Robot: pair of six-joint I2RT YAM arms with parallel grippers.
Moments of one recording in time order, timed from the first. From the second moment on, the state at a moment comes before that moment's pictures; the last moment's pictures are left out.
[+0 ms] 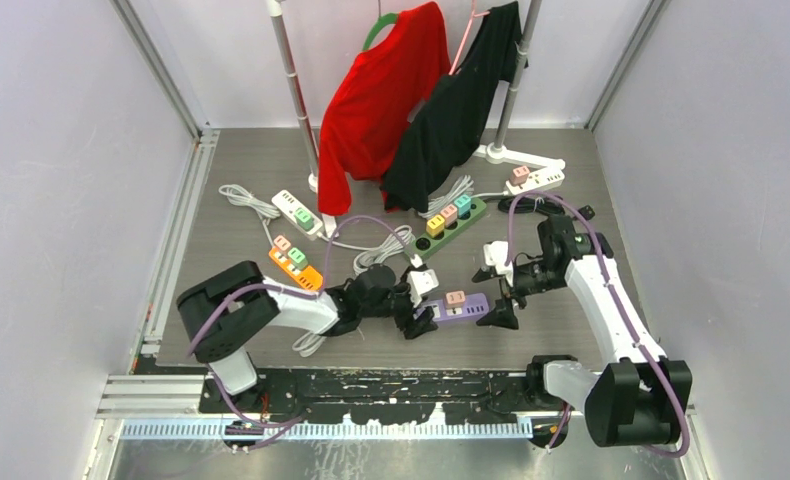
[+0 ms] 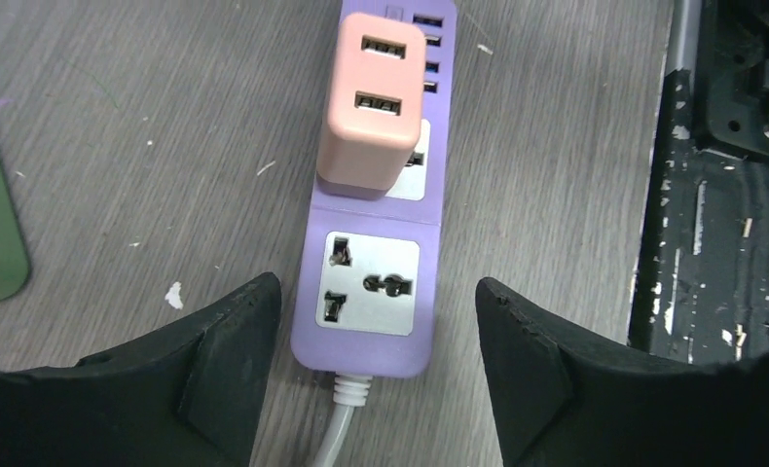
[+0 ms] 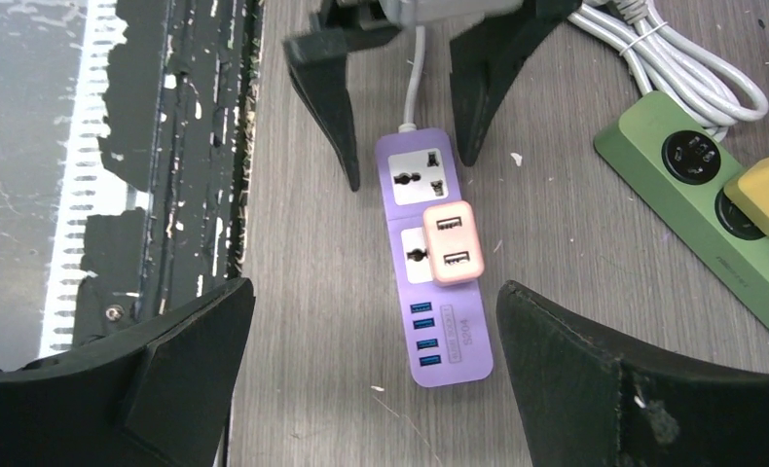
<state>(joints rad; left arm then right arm) -1.04 1.72 0.66 0.61 0.29 0.02 0.02 1.11 0.85 -1.28 -1.07 -1.53</state>
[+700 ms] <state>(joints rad) -1.04 1.30 0.36 0.76 0.11 0.01 0.36 1.25 0.83 -0.80 -0.69 -1.17</state>
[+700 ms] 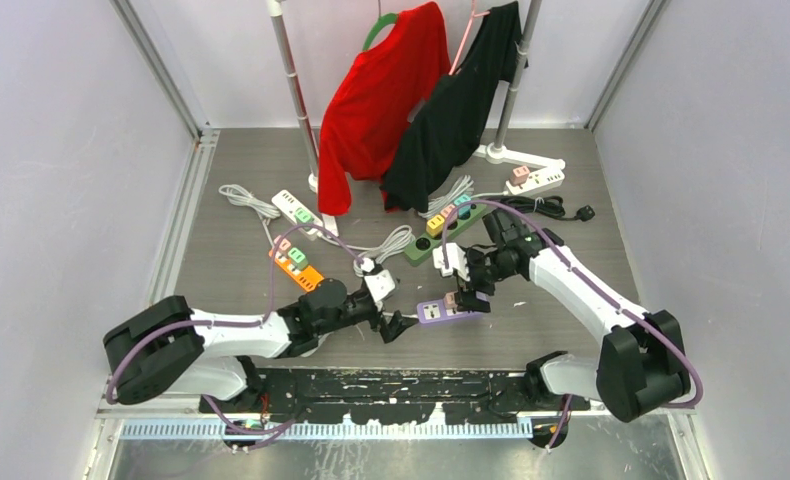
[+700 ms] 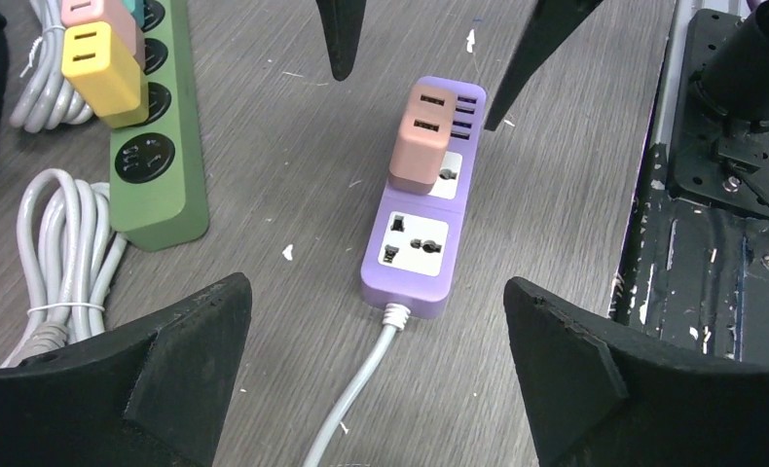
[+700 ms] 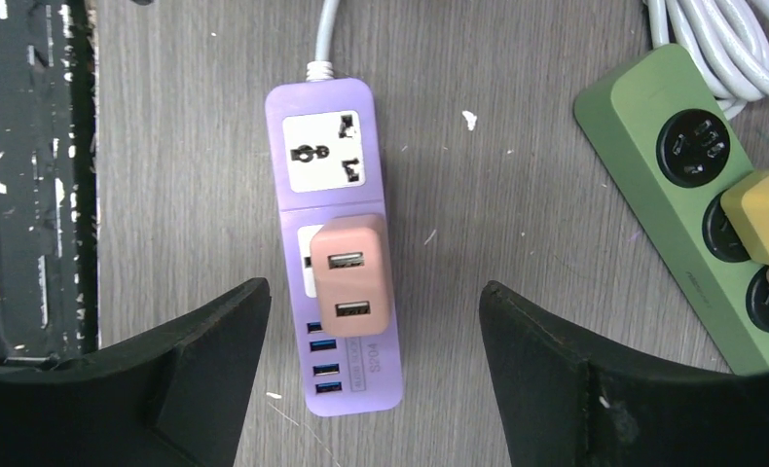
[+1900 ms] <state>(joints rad) -1.04 1.84 0.49 1.14 0.29 0.19 0.45 1.32 0.81 -0.80 -0.64 -1.23</state>
